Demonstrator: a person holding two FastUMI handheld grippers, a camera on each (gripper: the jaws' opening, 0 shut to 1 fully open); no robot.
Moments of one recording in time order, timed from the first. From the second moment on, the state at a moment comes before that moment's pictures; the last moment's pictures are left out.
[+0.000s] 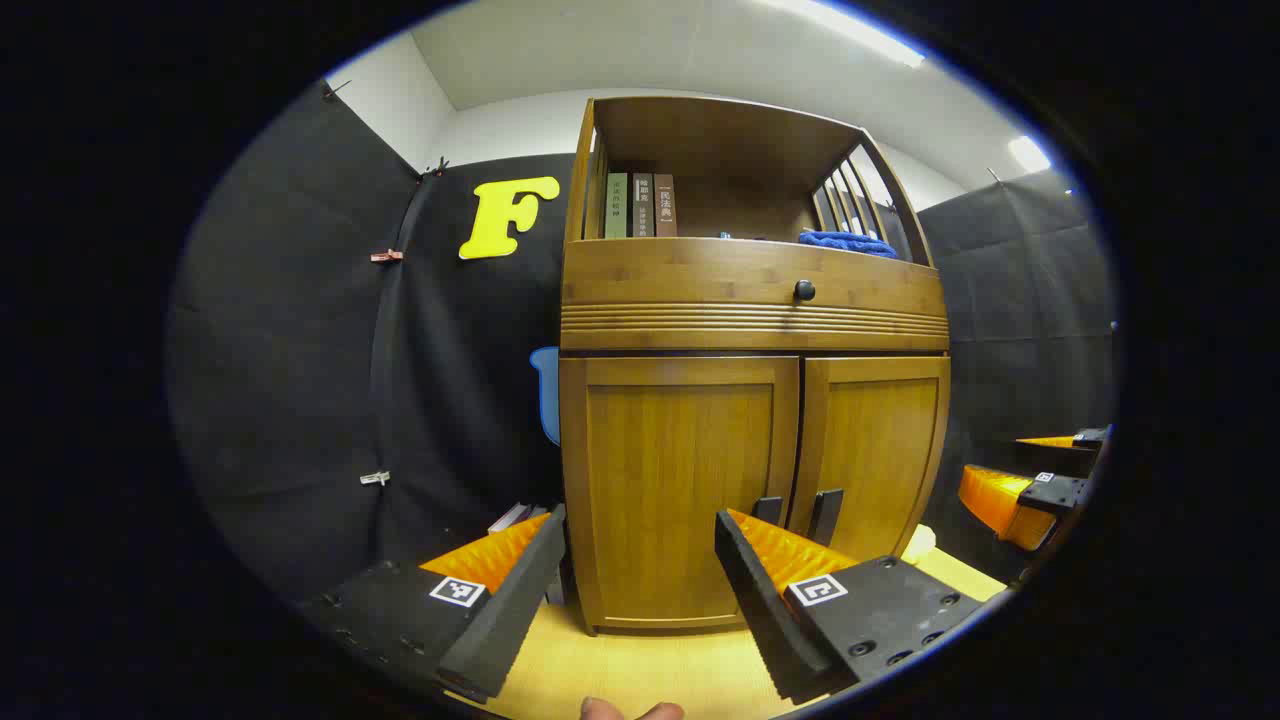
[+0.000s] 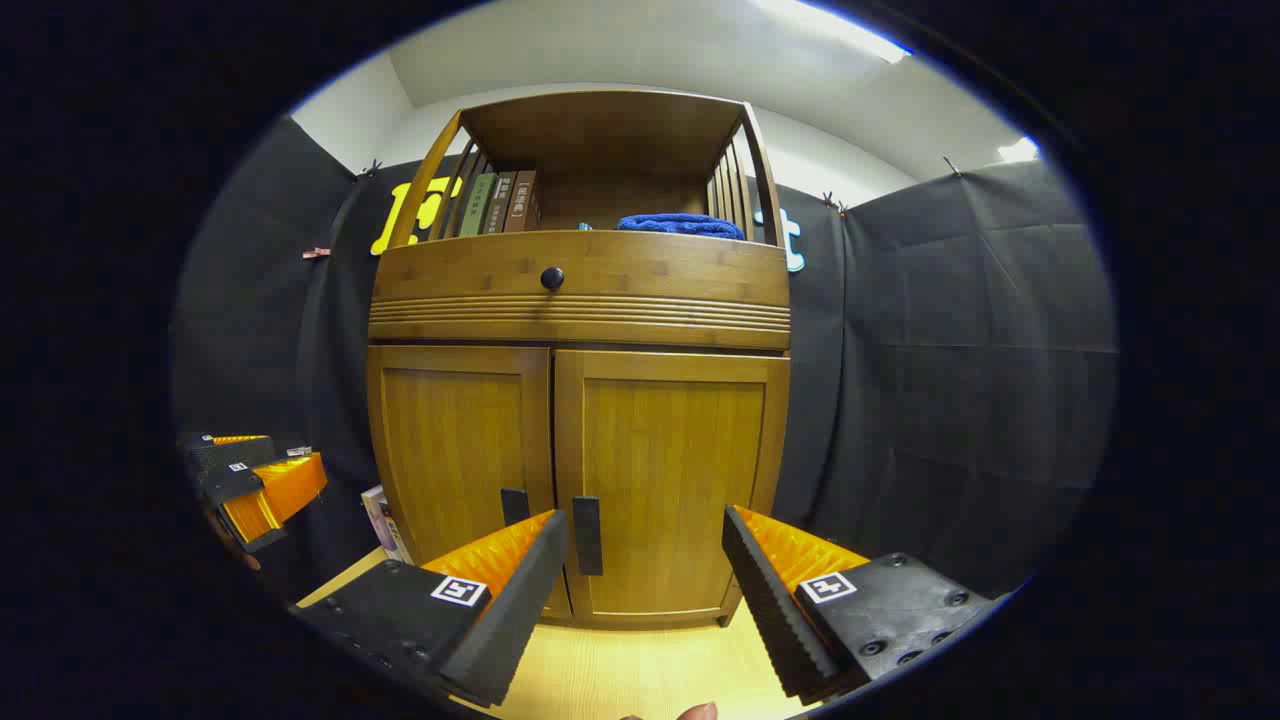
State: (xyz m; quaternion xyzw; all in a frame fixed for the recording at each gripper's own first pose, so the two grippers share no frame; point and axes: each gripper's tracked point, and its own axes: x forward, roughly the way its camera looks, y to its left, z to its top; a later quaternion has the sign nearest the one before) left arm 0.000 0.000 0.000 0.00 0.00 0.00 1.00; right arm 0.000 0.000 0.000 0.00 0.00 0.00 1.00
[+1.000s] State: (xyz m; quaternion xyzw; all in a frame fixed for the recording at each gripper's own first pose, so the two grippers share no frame) left arm 0.017 -0.002 0.003 0.01 -0.01 -0.01 1.00; right arm 0.016 0.003 -0.006 0.00 0.00 -0.01 1.00
